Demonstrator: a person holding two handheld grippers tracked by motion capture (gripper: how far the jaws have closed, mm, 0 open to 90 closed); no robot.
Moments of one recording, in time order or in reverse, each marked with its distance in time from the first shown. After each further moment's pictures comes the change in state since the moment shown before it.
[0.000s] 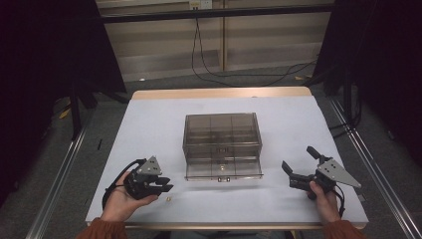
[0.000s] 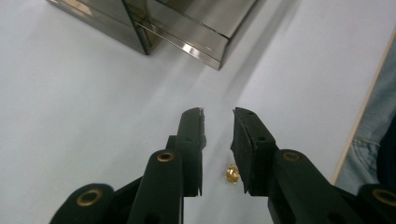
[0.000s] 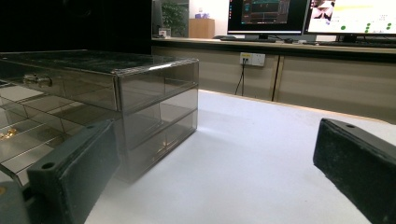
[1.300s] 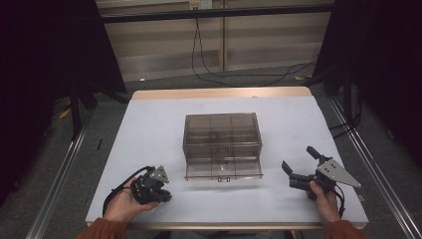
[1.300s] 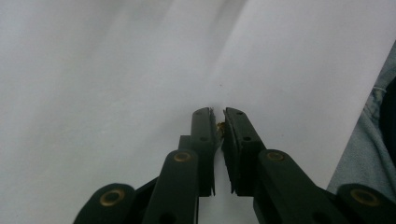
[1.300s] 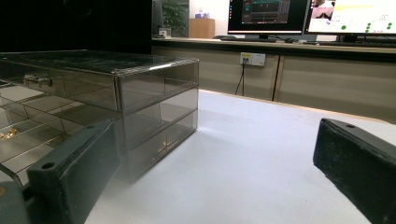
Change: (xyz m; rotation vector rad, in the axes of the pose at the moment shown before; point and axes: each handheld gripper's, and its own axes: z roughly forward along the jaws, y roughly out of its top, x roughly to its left) left arm 0.002 -0.011 0.028 0.193 -0.086 0.003; right arm 0.000 0.000 0.000 0.000 0.000 0.001
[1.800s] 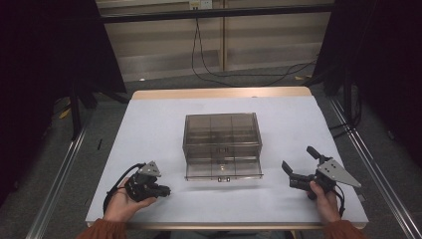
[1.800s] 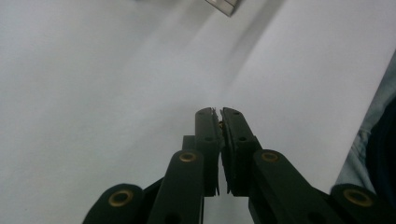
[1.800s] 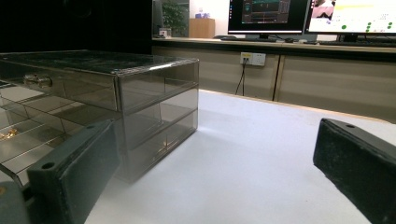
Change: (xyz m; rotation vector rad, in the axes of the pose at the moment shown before) left arm 0.011 -0.012 -0.009 -0.163 0.001 -0.113; right arm 0.000 0.000 0.000 0.001 -0.001 0.003
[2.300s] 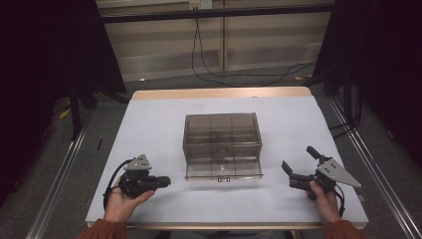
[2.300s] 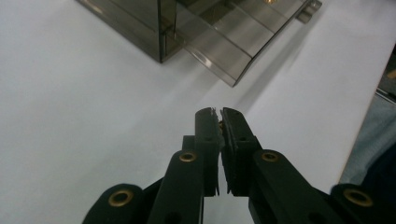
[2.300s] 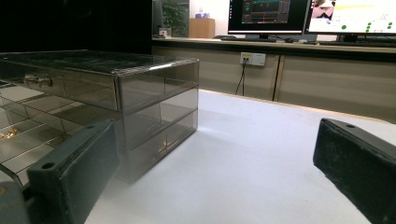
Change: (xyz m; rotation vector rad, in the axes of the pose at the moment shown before) left arm -0.001 0.003 -0.020 -0.233 0.020 -0.070; right arm 0.000 0.000 0.000 0.000 0.000 -0.001
